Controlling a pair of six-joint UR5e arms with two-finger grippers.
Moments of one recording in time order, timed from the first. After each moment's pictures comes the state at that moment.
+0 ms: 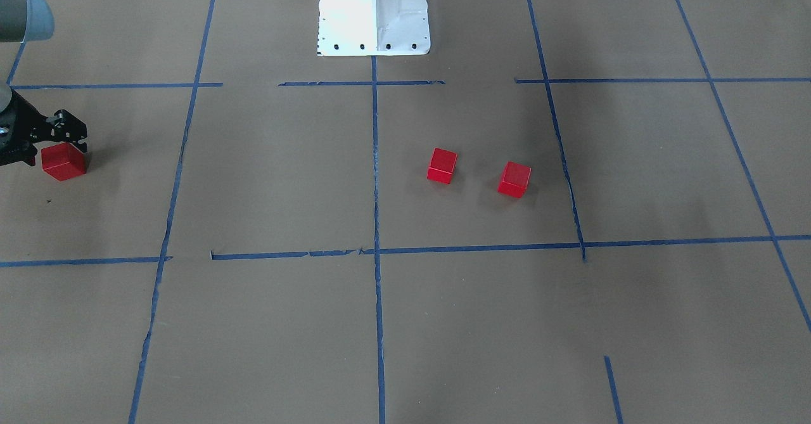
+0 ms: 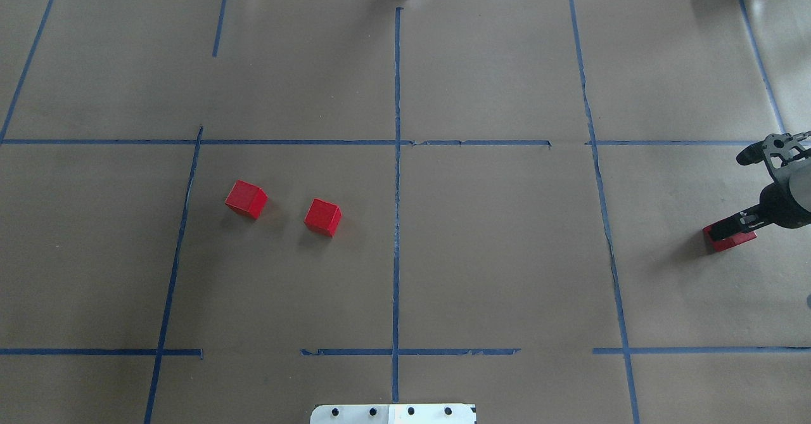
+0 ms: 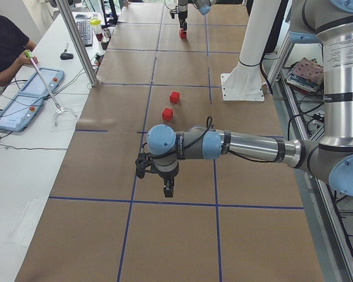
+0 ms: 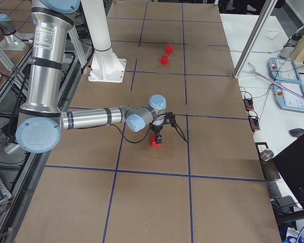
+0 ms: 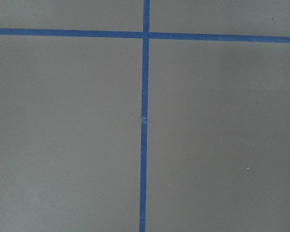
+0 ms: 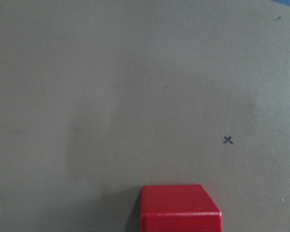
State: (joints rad) left arm -1.56 -1.42 -1.84 -1.39 -2.41 0.01; right arm 0.93 -1.74 1.76 -1.11 2.15 0.46
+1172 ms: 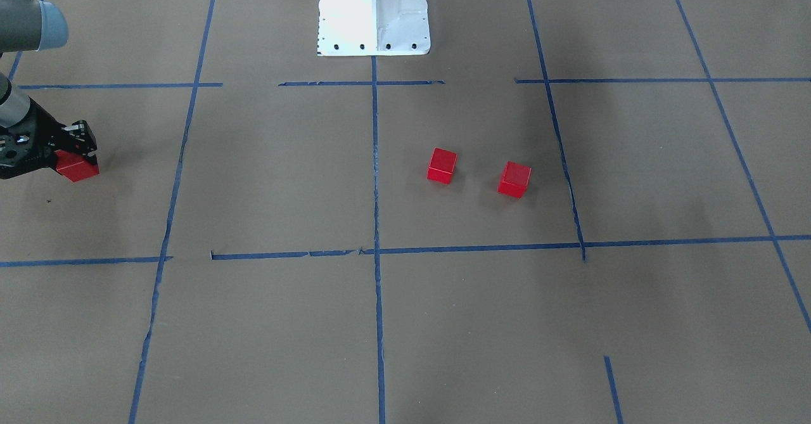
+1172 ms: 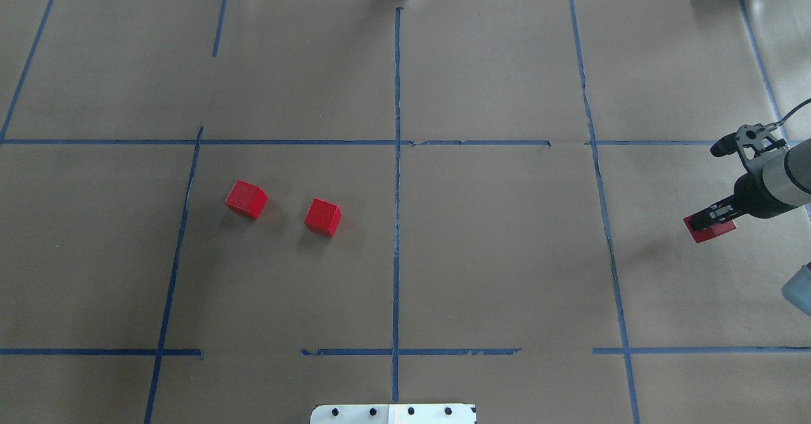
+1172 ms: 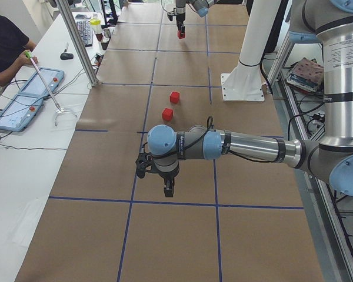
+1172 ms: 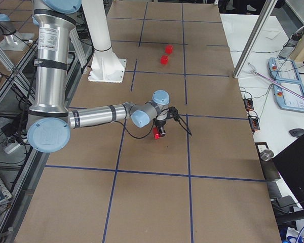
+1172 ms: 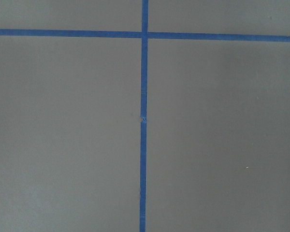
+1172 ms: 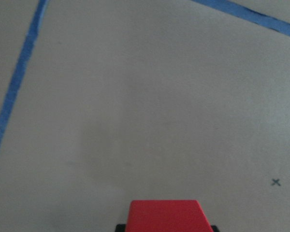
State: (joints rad) left arm -1.56 -1.42 -1.85 -1.39 -2.42 0.02; right arm 0.91 -1.68 1.79 -1.11 2.17 0.51
